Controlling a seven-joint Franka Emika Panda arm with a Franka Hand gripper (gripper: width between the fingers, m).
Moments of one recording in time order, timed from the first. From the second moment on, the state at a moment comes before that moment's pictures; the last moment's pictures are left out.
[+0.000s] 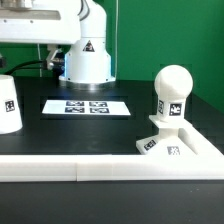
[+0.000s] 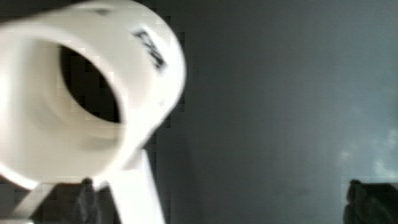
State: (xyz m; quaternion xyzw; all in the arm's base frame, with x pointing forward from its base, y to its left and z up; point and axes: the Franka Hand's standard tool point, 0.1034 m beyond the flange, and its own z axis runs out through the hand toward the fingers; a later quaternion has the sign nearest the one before) arm 0.457 -0.161 0.118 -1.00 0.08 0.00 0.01
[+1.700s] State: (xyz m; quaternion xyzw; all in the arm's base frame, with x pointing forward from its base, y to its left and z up) arm 0.446 -0.164 0.084 -1.00 0.07 0.02 -0.01
